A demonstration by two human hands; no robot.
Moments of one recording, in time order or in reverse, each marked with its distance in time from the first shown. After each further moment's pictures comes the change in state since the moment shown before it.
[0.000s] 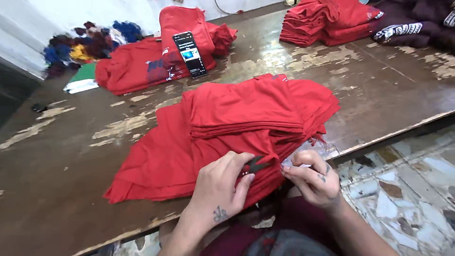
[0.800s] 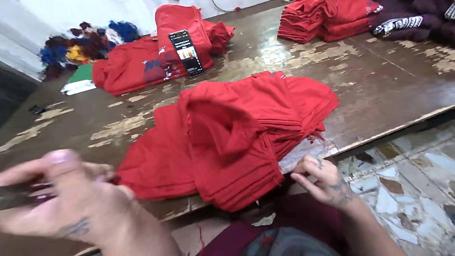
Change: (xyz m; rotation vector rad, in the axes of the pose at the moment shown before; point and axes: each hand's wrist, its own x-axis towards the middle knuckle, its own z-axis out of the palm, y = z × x) left_hand -0.040 -0.043 -0.077 -0.253 0.977 -0.500; right_hand -0.015 0.004 -0.025 -0.060 -0.321 0.213
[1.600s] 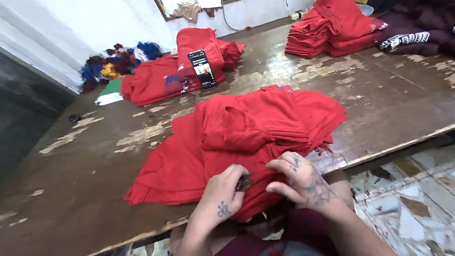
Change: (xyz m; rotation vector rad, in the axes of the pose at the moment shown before) left_hand -0.057 0.000 0.060 0.413 -1.149 0.326; right_hand 0.066 -0.032 0.021 -0.057 0.016 -0.127
